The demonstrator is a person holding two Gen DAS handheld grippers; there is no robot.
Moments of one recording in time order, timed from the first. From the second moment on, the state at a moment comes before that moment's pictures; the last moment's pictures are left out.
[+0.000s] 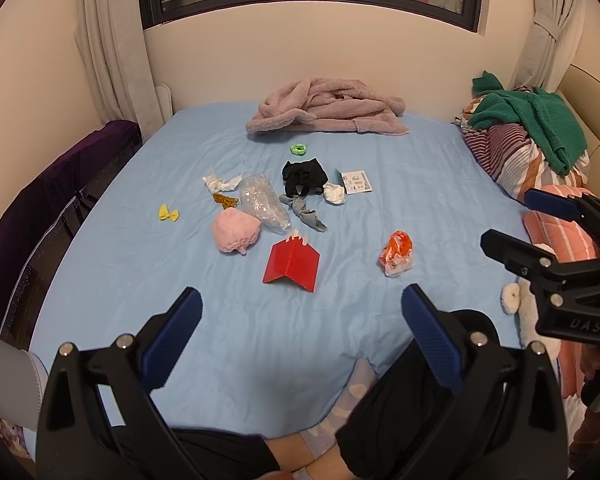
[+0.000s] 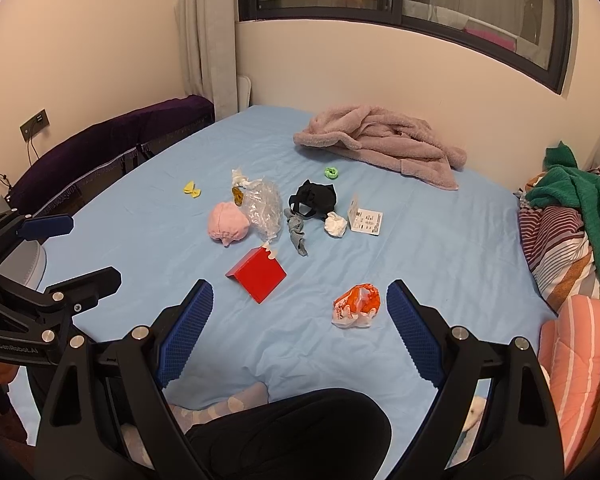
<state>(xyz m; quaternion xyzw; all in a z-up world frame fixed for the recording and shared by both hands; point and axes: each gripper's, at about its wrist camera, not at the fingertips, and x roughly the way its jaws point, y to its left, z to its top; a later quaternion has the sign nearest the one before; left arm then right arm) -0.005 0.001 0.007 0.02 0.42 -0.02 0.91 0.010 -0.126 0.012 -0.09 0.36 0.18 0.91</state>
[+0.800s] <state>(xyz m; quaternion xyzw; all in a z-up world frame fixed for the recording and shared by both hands) -0.010 -0.006 0.016 0.02 0.42 -0.02 0.91 0.005 -0.129 0.018 -0.09 0.35 0.18 0.91</state>
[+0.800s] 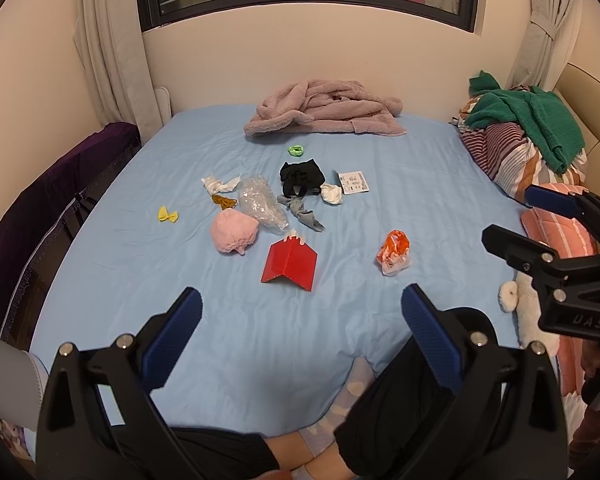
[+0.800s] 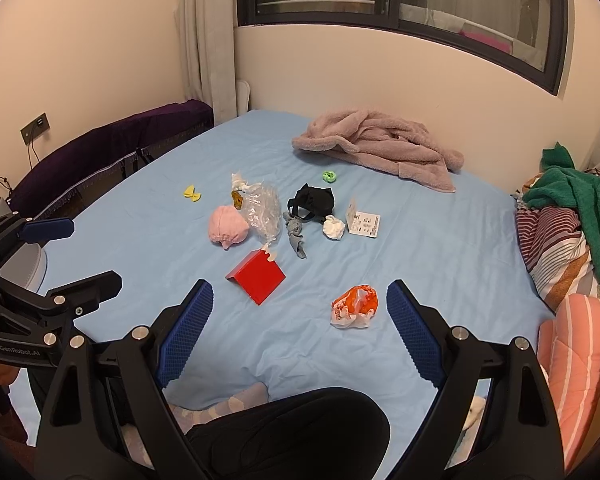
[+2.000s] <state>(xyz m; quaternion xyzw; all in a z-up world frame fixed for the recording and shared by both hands) 0.021 -0.008 -0.026 0.01 0.45 -0.03 0.89 0.051 -0.141 -0.034 -0.07 0.39 0.16 0.90</state>
